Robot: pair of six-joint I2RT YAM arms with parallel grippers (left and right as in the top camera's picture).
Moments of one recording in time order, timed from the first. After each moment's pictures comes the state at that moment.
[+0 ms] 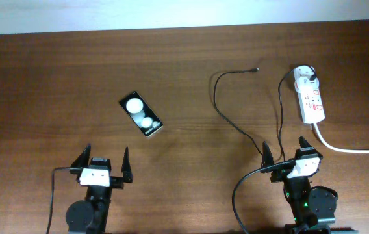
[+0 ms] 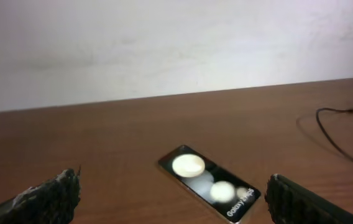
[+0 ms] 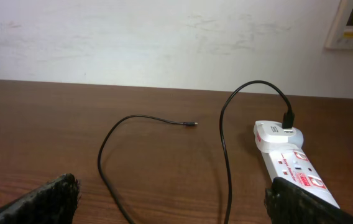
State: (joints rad) left arm -0.09 0.03 0.02 -0.03 0.01 0.06; right arm 0.01 0.02 0.01 -0.07 -0.08 0.00
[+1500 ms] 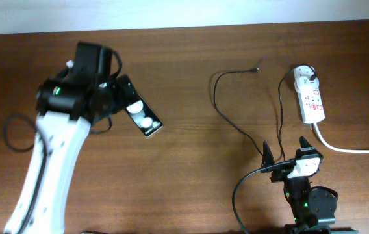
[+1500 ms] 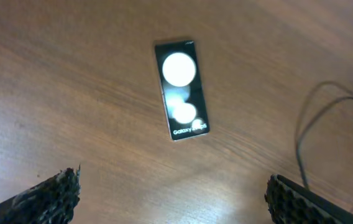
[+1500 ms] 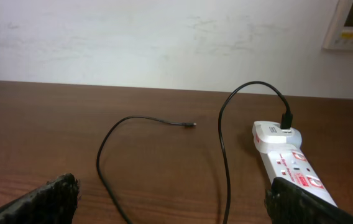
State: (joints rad) left arm -0.21 1.53 1.66 -1.27 -0.10 -0.66; right arm 0.01 0.01 0.01 -0.07 -0.08 -0.01
